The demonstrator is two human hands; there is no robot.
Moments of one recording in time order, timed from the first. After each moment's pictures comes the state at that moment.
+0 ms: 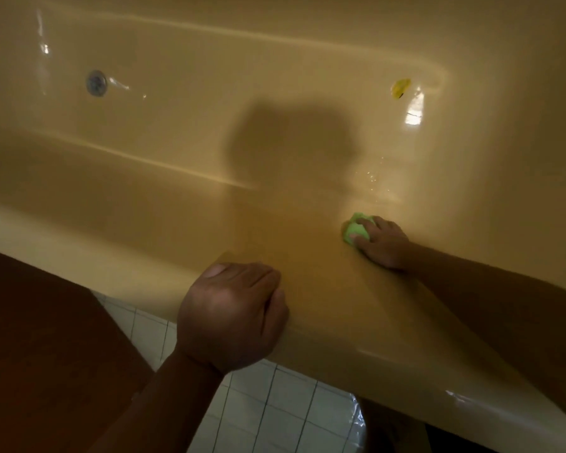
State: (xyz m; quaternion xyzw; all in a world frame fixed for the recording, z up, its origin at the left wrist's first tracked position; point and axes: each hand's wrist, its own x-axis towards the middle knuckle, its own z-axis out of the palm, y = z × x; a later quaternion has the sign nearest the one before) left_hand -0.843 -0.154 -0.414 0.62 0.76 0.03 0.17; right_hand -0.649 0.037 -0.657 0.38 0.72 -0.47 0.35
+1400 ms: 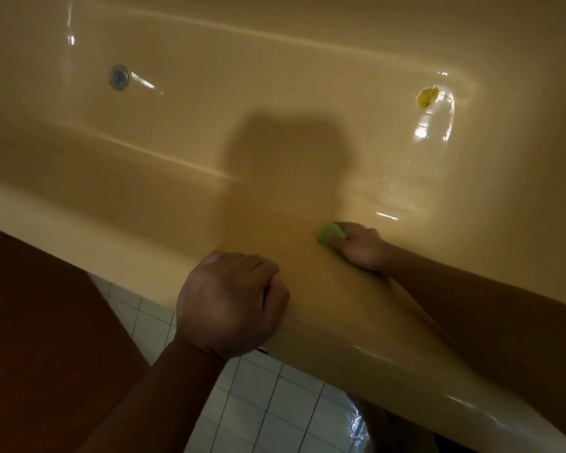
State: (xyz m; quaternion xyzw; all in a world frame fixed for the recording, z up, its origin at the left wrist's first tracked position) left_hand -0.874 -0.162 -0.420 0.56 0.81 0.03 0.17; right_hand -0.726 0.010 -0.619 0.35 0.70 -0.54 0.32
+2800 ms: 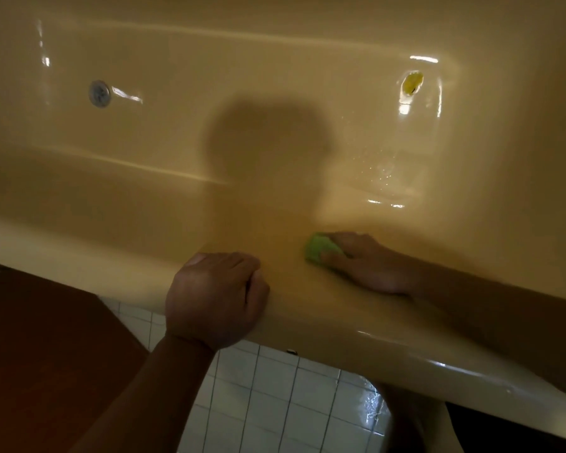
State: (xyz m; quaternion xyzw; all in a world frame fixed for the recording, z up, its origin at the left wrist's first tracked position) left_hand -0.928 -0.170 -0.414 0.59 0.78 -0.01 0.19; right_hand -0.719 -0.007 -0.534 0.30 0.68 -0.61 0.28
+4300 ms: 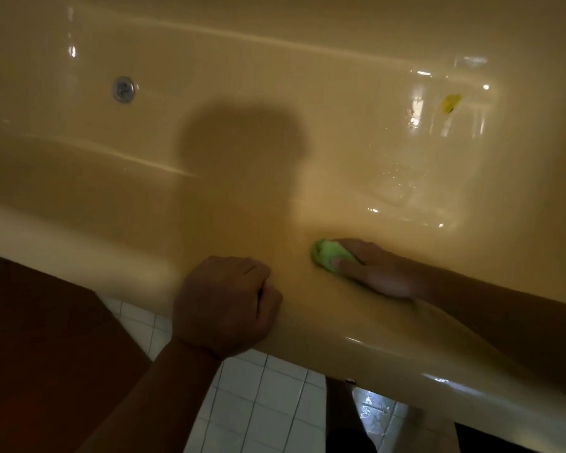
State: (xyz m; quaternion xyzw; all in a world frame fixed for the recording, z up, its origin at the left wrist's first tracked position) left_hand -0.984 -0.189 -0.416 0.61 0.77 0.02 0.16; right_hand -0.776 -0.014 -0.537 0.28 0.65 -0.64 0.29
